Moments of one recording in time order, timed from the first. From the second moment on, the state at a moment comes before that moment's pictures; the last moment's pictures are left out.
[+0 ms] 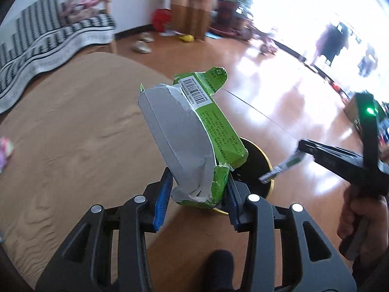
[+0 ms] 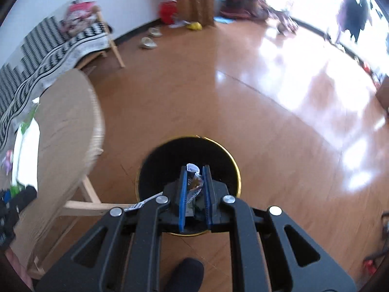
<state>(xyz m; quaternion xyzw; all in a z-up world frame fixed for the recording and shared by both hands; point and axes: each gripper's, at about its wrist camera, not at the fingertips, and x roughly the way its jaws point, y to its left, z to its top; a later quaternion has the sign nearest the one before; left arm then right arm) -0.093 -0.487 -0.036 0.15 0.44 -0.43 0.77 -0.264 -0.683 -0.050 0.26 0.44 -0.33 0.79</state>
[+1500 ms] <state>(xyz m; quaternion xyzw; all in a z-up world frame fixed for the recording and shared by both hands) -0.086 -0.555 -0.065 0.14 0.46 -0.52 0.71 -0.275 -0.703 -0.038 0.31 0.39 -0.37 0.79</state>
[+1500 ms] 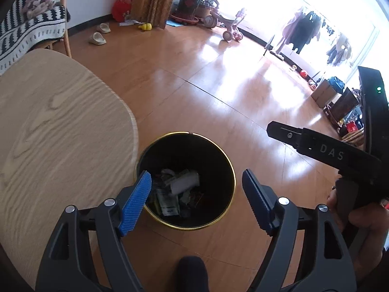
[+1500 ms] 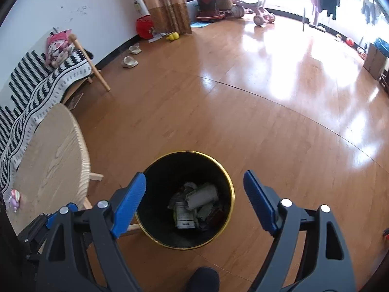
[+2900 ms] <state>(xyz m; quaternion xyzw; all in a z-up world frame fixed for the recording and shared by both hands) 0.061 0.000 -0.033 0.08 0.47 -0.14 0.87 0.093 -0.180 -0.024 0.07 0.51 0.16 0.84</state>
